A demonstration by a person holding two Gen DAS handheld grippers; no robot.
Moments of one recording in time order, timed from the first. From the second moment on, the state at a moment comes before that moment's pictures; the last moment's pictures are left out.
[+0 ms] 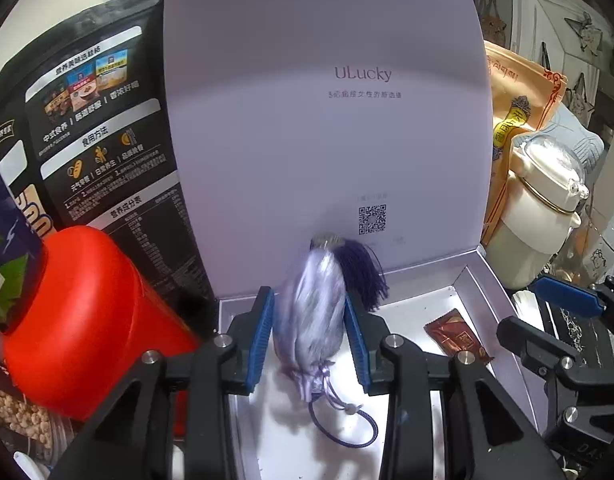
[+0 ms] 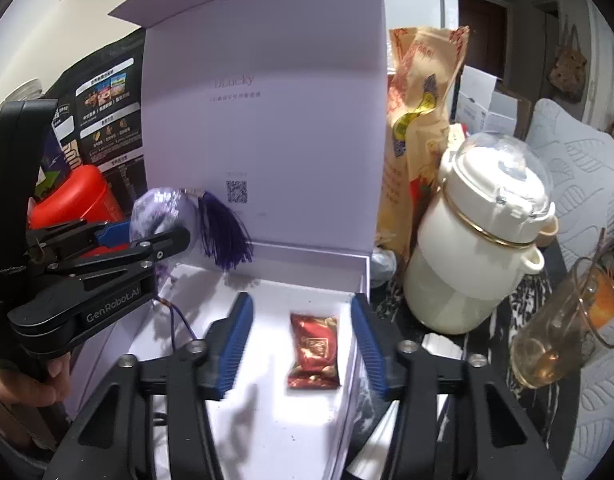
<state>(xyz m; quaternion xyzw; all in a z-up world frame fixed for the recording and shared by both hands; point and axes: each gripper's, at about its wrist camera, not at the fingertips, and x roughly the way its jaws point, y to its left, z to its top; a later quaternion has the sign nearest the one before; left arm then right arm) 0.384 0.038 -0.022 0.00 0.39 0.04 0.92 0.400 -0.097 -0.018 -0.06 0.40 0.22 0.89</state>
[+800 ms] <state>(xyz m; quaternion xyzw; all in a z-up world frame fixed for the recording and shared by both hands) 0.336 0.038 0.039 -0.01 0.34 0.02 0.94 0.369 -0.116 0.036 -0.05 0.37 0.19 0.91</state>
